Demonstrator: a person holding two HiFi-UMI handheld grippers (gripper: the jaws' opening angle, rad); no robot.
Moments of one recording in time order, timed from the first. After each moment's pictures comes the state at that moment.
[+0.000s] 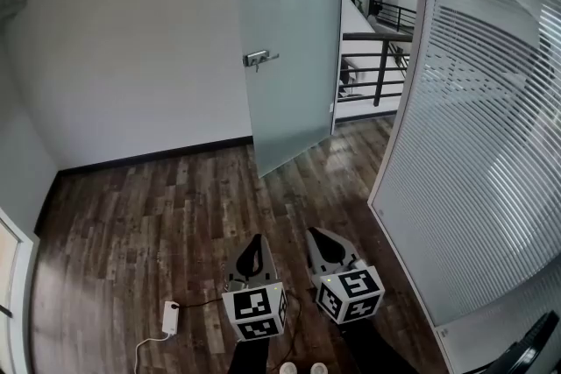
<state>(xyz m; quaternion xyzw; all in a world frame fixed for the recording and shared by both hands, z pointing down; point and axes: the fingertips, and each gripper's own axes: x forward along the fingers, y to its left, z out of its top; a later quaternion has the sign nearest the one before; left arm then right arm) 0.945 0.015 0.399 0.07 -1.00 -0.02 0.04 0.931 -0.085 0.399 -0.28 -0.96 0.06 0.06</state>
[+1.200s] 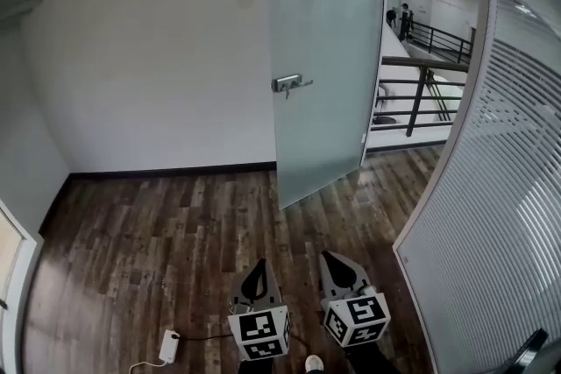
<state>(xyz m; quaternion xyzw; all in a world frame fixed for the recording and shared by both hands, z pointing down) 0.762 0.069 0.423 0.01 -1.00 -0.02 0.05 0.736 -0.049 0.413 -0.30 -0.95 0.04 0.06</state>
